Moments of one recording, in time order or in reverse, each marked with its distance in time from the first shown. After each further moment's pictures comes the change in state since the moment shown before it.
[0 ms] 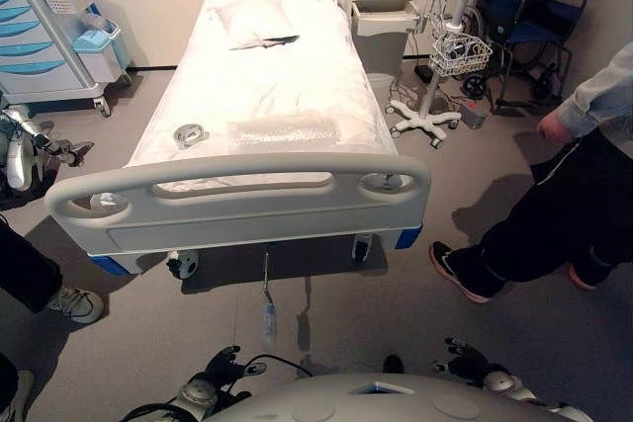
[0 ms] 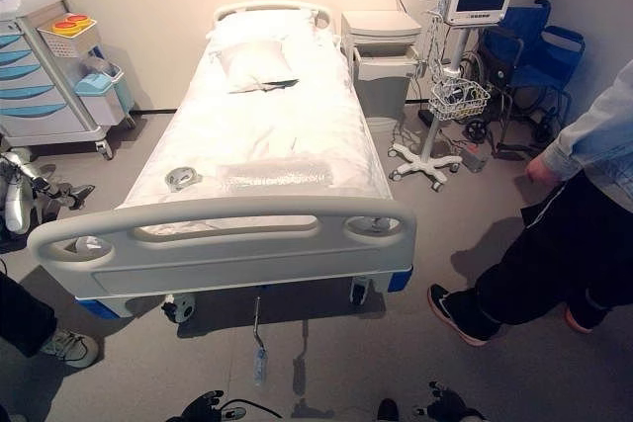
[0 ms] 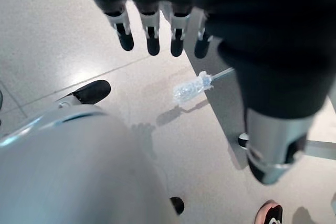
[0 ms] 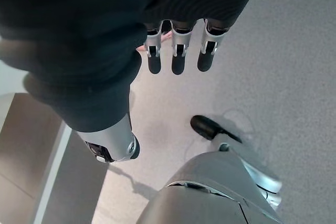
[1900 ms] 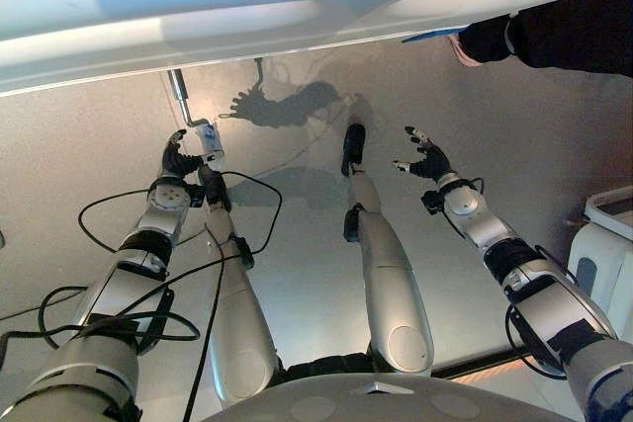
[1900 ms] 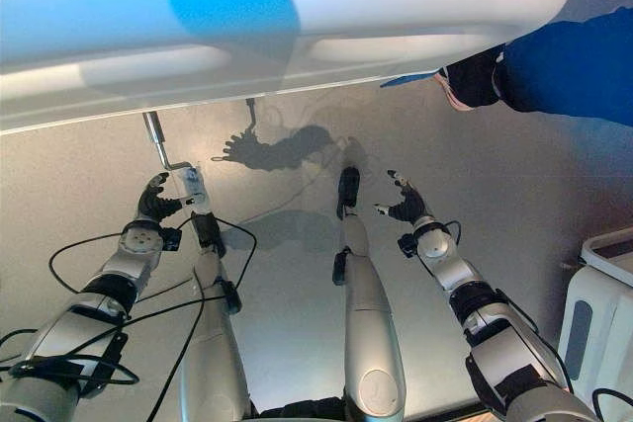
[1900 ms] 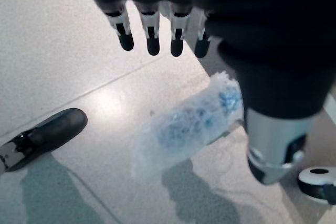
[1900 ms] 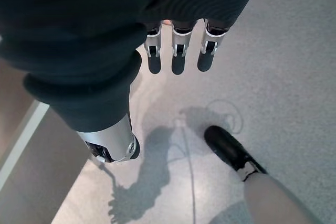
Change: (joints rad) left arm -0.662 0.295 -0.048 -0.182 -0.256 -0.003 0.259; right arm -0.554 -0.155 0.186 -0.487 0.080 -0.069 -0.179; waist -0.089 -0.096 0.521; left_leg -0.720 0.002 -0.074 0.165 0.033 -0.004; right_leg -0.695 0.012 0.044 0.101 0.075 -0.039
